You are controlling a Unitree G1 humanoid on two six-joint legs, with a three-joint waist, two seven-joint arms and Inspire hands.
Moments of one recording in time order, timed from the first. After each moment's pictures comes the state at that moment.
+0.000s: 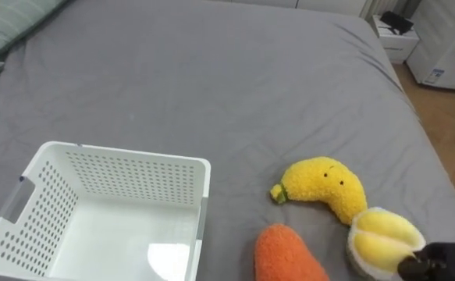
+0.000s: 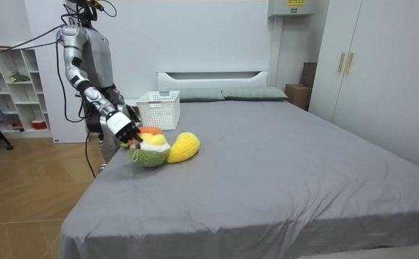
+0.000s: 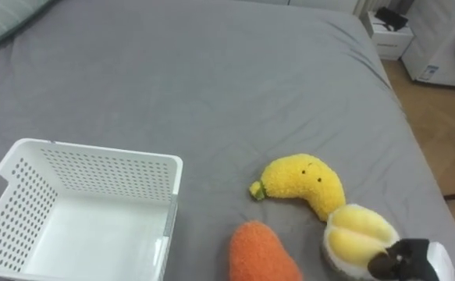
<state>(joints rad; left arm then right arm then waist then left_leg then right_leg) 0.24 0.22 0.25 1.08 0.31 0.06 0.31 0.05 -0.36 -0.18 0.71 -0.24 0.01 -0.32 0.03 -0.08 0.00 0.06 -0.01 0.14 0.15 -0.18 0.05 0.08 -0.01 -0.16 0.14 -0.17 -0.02</state>
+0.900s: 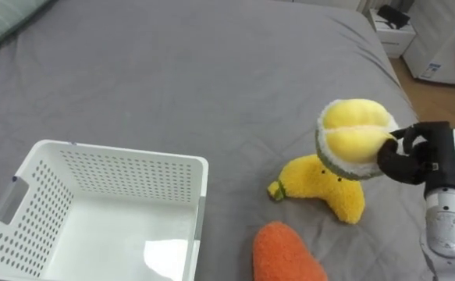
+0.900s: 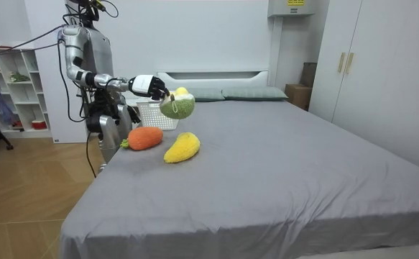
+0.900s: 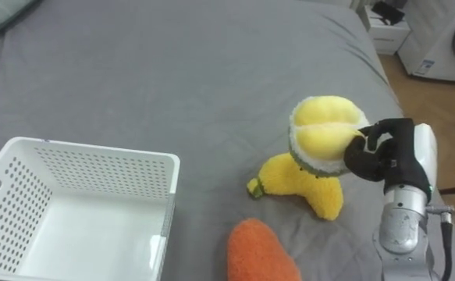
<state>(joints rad) 0.21 0.21 0.22 1.08 0.31 0.08 0.32 0.03 -0.36 -0.14 0.16 -0.25 0.02 -0.26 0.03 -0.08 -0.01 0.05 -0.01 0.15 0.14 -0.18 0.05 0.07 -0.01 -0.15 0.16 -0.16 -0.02</state>
